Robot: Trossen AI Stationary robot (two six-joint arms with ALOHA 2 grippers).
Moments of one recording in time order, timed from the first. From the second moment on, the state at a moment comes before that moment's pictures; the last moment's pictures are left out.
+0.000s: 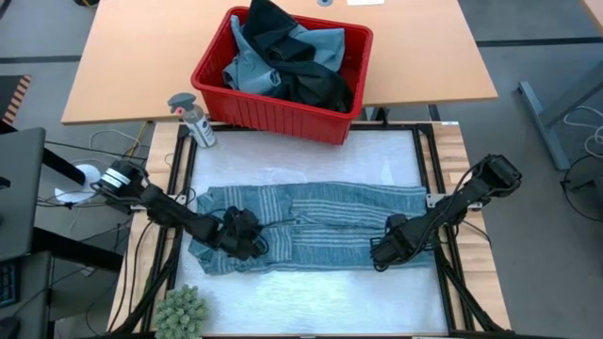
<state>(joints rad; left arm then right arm) -0.43 1.61 0.54 -0.12 -0.55 -1.06 0.56 1.50 0.86 -1.07 -0.02 2.04</state>
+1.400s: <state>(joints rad) -0.54 1.43 0.53 -0.70 -0.47 -1.26 0.46 0.96 0.52 -0.89 0.29 1.86</state>
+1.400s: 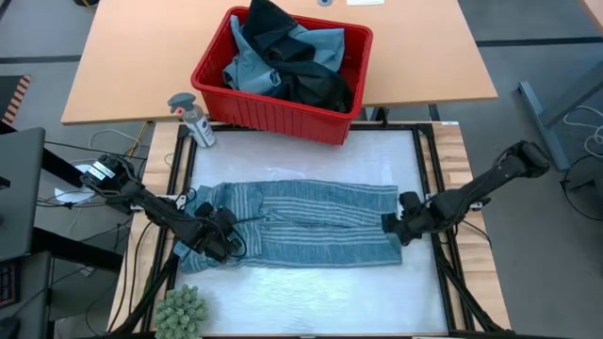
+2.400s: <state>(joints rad) -0.38 1.07 0.86 -0.49 -0.48 -1.16 0.42 0.81 0.46 -0.83 0.29 1.61</state>
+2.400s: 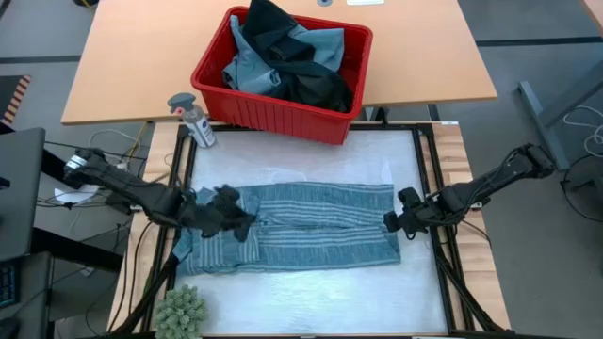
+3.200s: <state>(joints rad) -0.04 2.04 1.35 0.42 0.22 -0.62 0.42 0.81 0.46 -0.78 0.30 1.56</state>
